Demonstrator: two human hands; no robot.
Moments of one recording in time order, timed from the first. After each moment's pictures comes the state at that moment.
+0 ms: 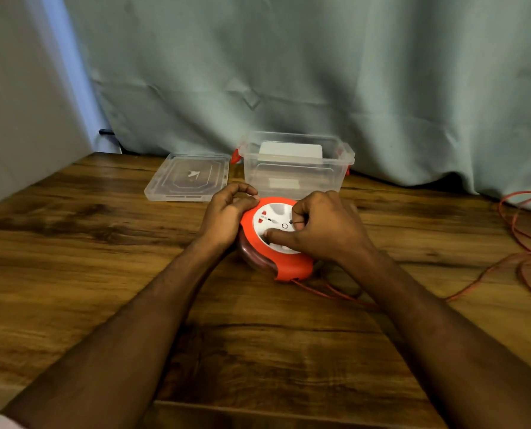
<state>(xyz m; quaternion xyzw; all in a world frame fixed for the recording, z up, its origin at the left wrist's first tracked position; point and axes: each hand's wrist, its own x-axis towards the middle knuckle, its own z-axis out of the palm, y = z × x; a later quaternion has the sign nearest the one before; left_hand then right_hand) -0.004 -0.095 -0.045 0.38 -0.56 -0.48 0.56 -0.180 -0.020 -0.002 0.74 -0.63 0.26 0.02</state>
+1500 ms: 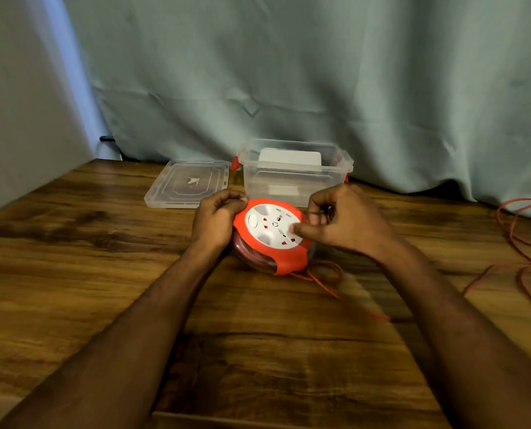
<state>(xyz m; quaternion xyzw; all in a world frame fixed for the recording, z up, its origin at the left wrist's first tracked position) 0.003 -0.098 -0.043 0.44 -0.51 -0.45 0.59 -0.218 -0.022 0.022 0.78 -0.57 0.28 -0.03</state>
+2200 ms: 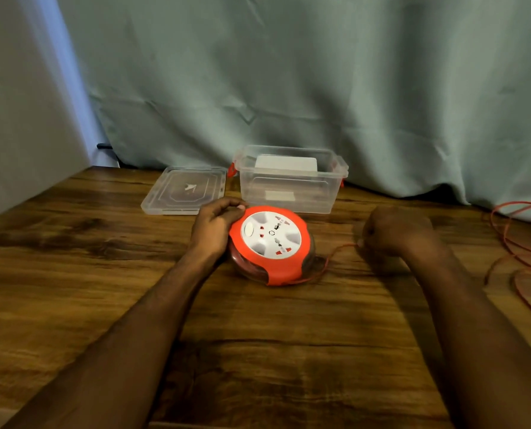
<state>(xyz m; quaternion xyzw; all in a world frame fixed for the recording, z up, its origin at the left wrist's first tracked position) -0.002 -0.092 -0.040 0.41 -0.53 -0.46 0.58 -0.280 -0.027 0.023 0.59 -0.81 0.00 0.02</state>
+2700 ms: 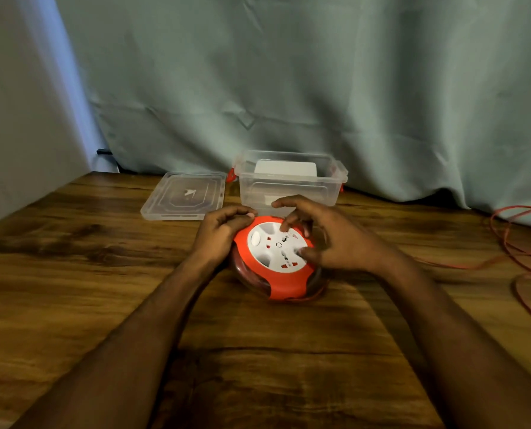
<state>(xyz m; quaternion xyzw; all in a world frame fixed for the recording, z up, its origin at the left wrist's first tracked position) 0.002 -0.093 -0.041 0.39 -0.56 -0.48 0.55 -0.224 -0.028 0.012 0.84 -0.47 0.23 -0.13</state>
